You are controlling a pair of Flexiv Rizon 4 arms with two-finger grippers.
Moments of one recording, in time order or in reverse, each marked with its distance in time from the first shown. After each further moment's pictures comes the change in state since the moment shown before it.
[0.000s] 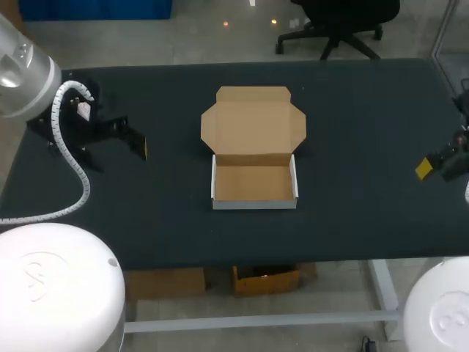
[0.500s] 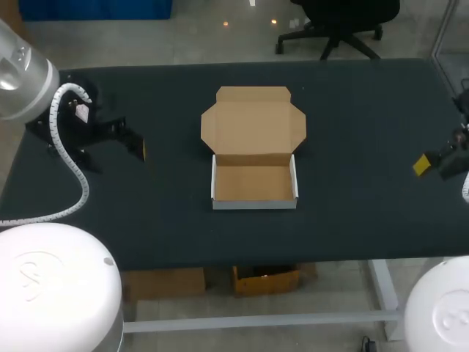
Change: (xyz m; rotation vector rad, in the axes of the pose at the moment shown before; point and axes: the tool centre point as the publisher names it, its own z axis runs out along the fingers) left arm -0.005 0.000 0.004 -0.002 0.006 -0.002; right arm -0.001 0.008 0.002 -0.037 0.028 0.019
